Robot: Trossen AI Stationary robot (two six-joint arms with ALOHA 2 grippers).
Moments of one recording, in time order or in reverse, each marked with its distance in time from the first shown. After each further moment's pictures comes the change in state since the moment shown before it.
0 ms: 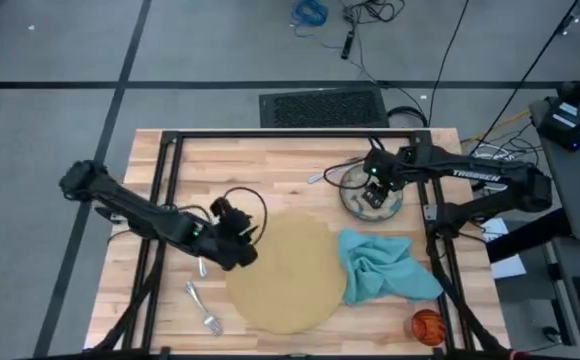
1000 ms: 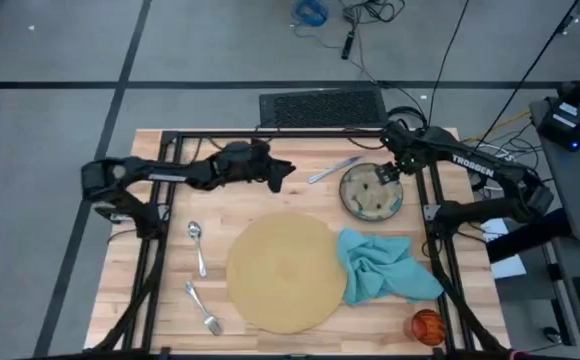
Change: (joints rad) left arm 0.760 0.244 -0.091 0.907 0.839 0.049; right arm -0.451 0.000 -0.119 0.050 -0.073 -0.082
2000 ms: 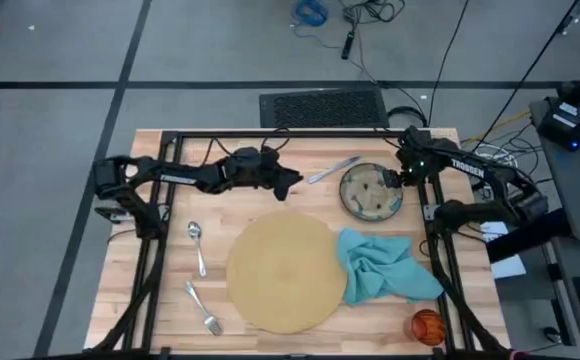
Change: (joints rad) left arm -0.041 0.056 0.015 0.059 0.048 0.002; right arm -0.303 0.019 -0.299 0.317 -0.290 -0.111
